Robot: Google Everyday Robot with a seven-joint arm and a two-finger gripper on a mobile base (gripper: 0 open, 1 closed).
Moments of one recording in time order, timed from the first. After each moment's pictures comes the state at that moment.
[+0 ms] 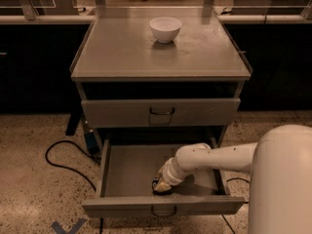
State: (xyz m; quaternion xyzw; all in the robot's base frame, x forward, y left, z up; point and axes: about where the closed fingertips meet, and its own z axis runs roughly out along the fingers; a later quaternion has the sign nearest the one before) arm 0.544 -0.020 0.387 -0.63 0.74 0.14 0.19
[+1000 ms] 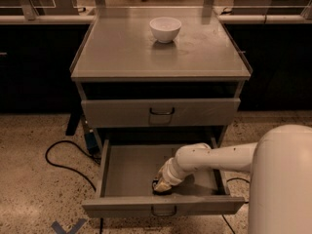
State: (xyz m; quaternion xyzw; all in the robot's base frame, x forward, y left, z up) arm 0.544 -0.020 0.387 -0.63 0.74 0.14 0.19
